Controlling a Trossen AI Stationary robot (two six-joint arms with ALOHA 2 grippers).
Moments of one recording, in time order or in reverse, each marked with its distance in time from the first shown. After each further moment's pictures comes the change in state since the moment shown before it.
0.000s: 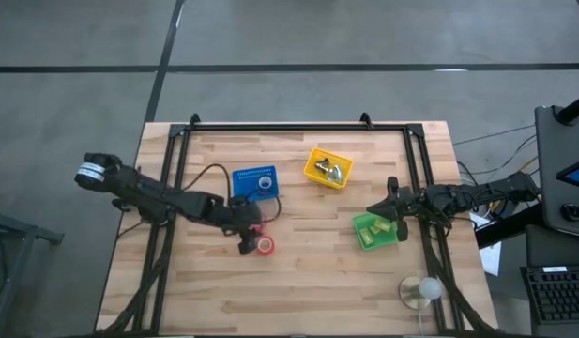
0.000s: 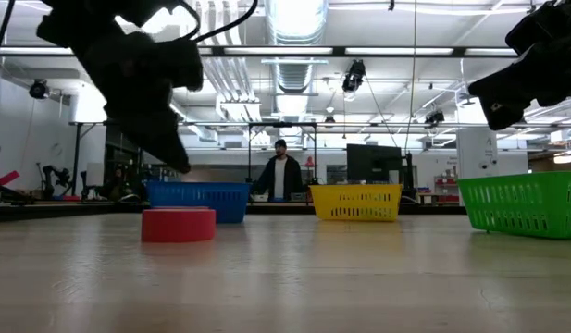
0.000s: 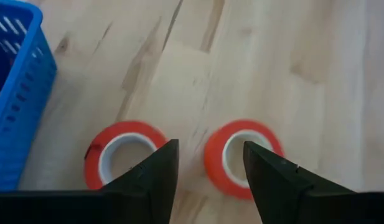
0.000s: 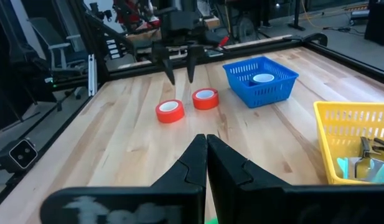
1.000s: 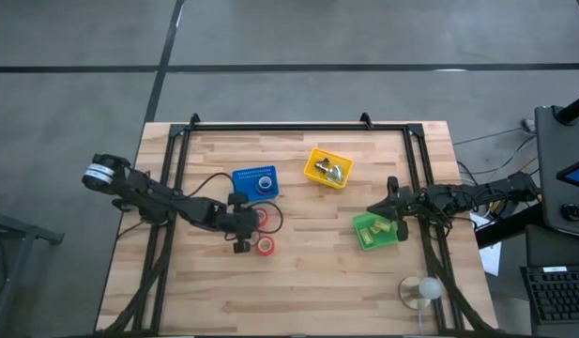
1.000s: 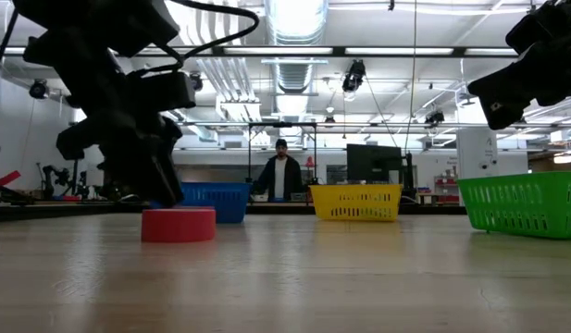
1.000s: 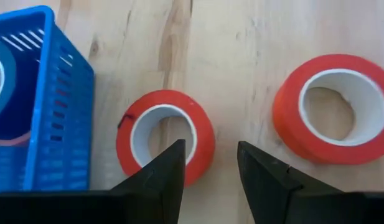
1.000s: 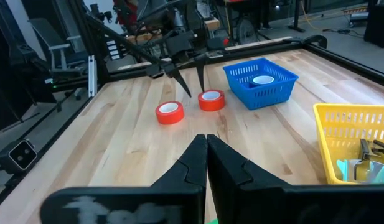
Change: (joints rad) left arm -0.023 0.080 -0.063 0.024 -0.174 0.302; right arm 0.000 0.000 -0.001 0.007 0.001 -0.005
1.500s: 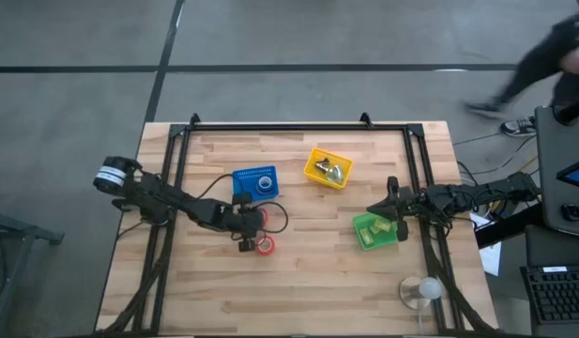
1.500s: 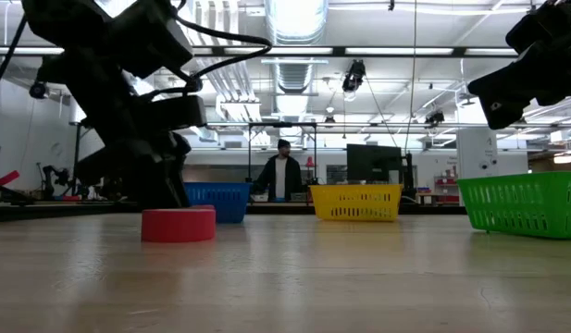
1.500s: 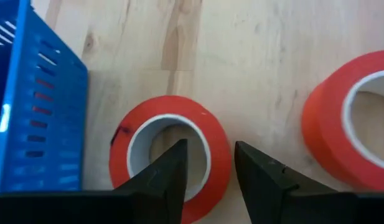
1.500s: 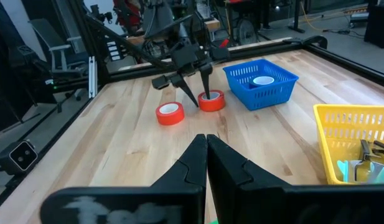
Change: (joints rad) left arm 0.023 0.110 0.004 0.087 -0.008 0.020; right arm 0.000 0.000 0.000 0.003 0.000 0.001
